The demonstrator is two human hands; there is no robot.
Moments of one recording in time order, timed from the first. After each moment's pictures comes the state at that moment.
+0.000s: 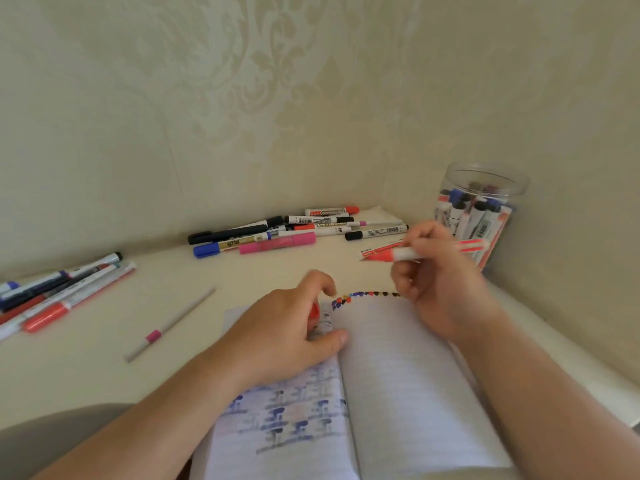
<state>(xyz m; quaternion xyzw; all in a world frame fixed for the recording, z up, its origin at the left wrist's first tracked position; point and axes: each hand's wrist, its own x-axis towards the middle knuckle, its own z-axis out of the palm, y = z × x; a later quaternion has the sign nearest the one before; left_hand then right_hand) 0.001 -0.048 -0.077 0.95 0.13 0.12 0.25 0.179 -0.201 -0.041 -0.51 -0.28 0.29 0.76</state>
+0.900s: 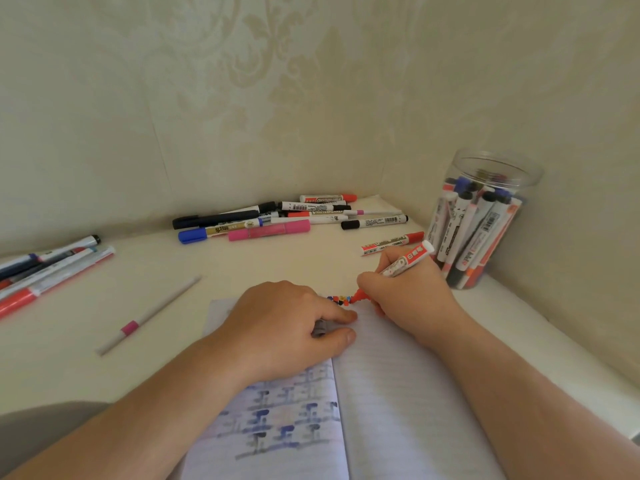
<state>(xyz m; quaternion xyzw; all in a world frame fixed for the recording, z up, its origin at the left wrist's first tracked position) 0.018 -0.053 -0.078 0.98 0.14 0.07 0.12 0.172 -0.182 -0.065 -0.81 -0.30 0.12 0.48</state>
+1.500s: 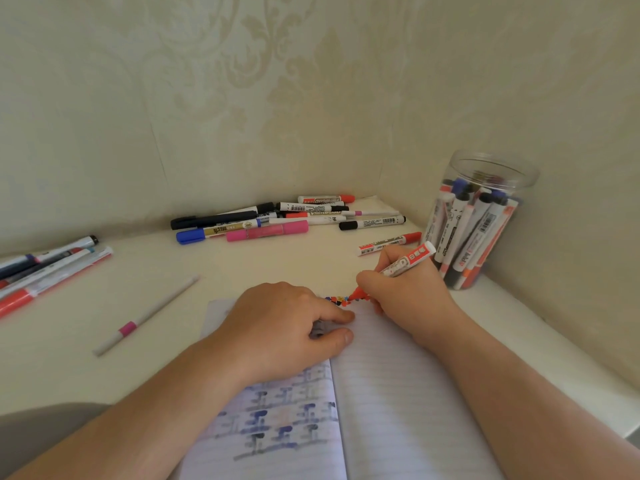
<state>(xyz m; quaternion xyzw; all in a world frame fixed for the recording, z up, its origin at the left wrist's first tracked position) 0.016 -0.054 -0.077 0.98 0.14 0.06 0.12 0.174 -0.182 -0.067 -0.80 -0.30 0.13 0.49</state>
